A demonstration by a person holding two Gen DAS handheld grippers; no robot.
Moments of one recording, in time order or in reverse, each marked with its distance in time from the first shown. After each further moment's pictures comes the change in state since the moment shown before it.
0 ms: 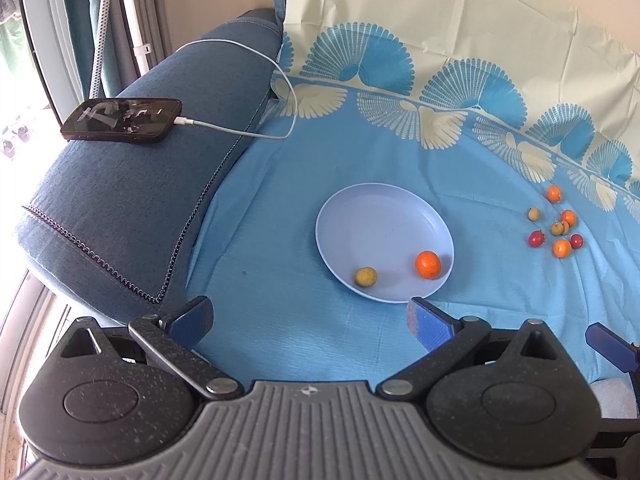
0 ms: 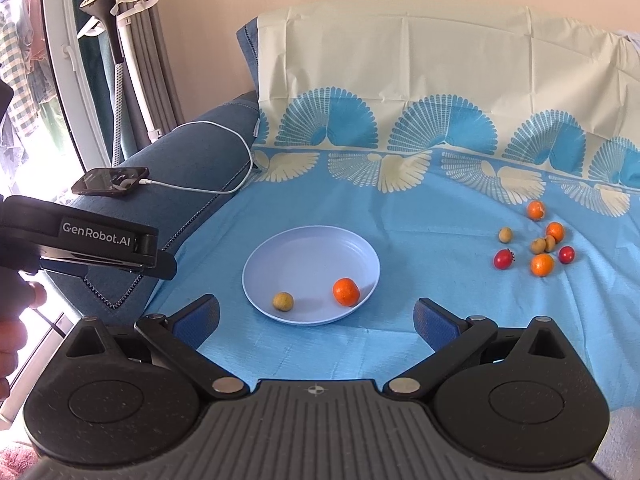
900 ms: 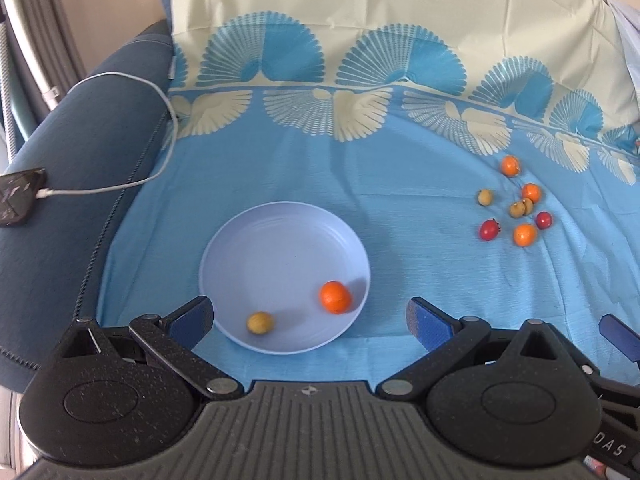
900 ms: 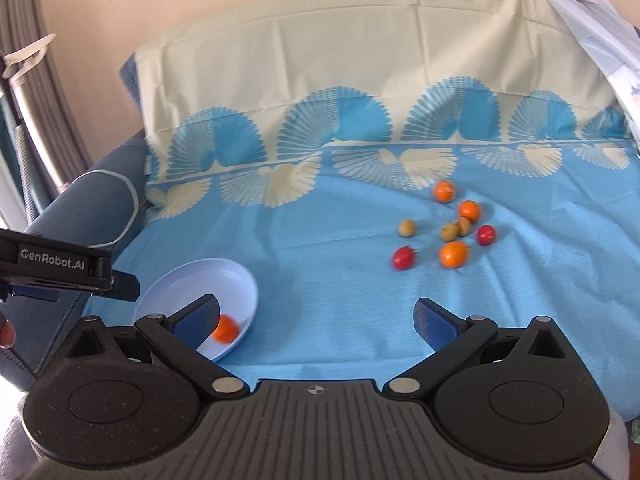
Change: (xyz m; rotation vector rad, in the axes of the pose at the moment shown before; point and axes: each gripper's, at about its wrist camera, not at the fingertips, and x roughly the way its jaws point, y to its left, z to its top) left arm 0.062 -0.132 0.048 0.176 0.040 -0.066; right arm 0.024 -0.127 0.014 0.209 -0.033 -0.172
